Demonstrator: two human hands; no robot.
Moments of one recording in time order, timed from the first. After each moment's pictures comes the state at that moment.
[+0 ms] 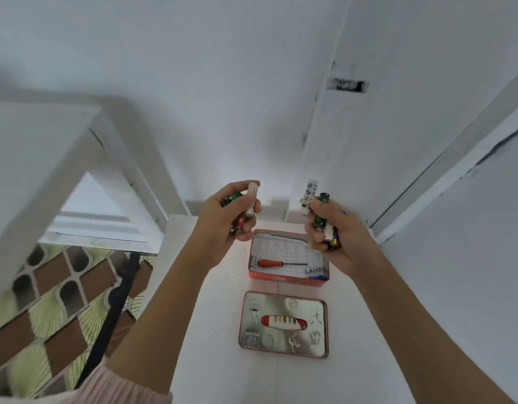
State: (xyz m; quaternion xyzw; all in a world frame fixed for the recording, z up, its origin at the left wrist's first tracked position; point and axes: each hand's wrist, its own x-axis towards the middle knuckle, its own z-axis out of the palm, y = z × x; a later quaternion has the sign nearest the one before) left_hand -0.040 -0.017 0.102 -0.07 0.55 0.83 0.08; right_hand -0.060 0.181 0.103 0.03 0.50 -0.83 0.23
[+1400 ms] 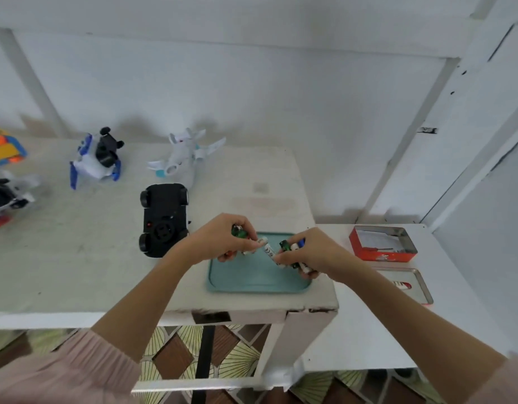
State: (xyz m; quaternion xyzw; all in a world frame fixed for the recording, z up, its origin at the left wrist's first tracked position) left_hand 0.192 -0.463 0.207 0.06 0.84 0.50 0.20; right_hand 0.201 -0.258 0.210 -0.01 0.85 -0.46 0.24
